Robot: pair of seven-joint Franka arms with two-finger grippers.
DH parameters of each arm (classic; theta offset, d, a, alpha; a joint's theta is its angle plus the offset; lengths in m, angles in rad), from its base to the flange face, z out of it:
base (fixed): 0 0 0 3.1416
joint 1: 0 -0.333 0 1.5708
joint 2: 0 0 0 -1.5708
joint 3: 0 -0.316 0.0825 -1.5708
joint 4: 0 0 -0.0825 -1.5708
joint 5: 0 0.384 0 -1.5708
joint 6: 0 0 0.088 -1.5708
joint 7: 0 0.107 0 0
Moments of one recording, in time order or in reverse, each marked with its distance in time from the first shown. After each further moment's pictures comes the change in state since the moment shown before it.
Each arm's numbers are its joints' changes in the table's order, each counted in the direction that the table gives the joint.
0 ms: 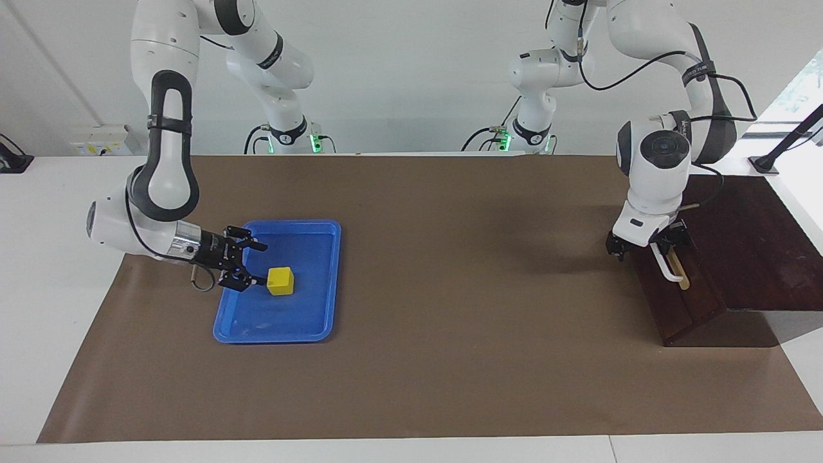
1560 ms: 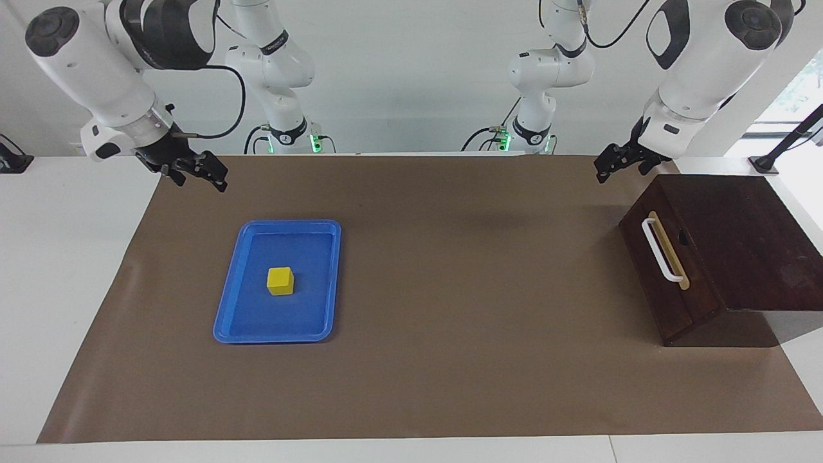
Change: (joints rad) left arm 0.050 -0.150 0.011 0.347 -0.383 0.611 -0.052; right arm -0.089 -0.401 0.003 0.095 -0.576 0.272 -0.634
